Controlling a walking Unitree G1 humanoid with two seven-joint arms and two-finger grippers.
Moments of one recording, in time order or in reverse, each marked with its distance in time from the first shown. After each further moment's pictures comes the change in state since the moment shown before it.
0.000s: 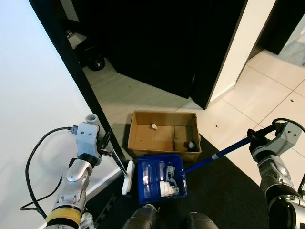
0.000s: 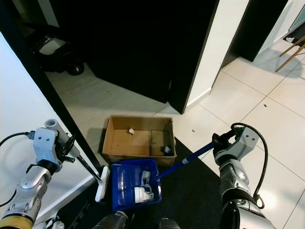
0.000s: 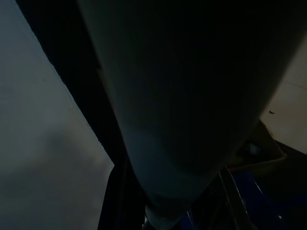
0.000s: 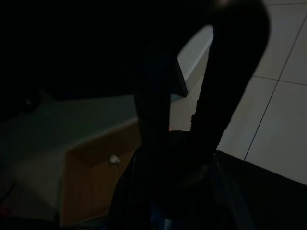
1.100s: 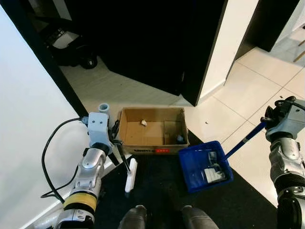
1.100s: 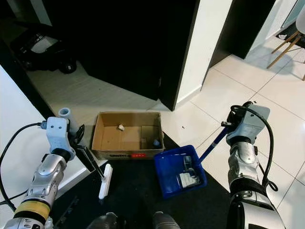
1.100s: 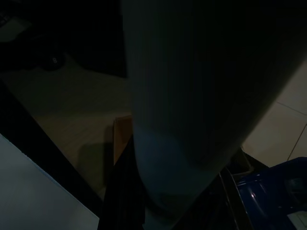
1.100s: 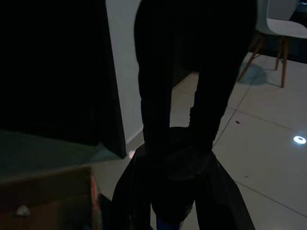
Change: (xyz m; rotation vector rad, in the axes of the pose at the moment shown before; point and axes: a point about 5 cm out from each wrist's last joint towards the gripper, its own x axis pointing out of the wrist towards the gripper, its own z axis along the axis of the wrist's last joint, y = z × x) left arm 0.029 -0.021 0.013 -0.082 -0.009 0.044; right arm 0.008 0.009 0.057 -0.311 -0.281 -0.068
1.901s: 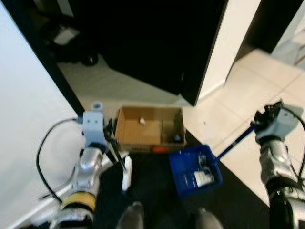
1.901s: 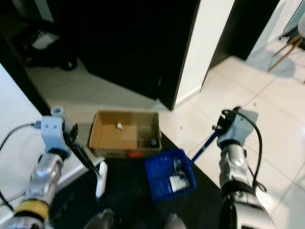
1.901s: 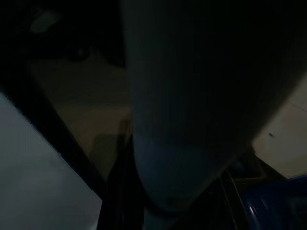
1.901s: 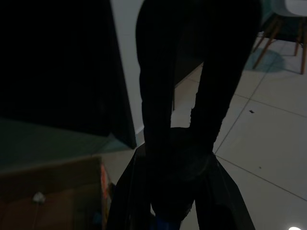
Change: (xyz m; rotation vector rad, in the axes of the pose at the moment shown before) left arm -0.001 0.002 -0.009 -0.025 0.029 0.112; right arm -0.005 0.010 -0.012 0.029 0.036 0.013
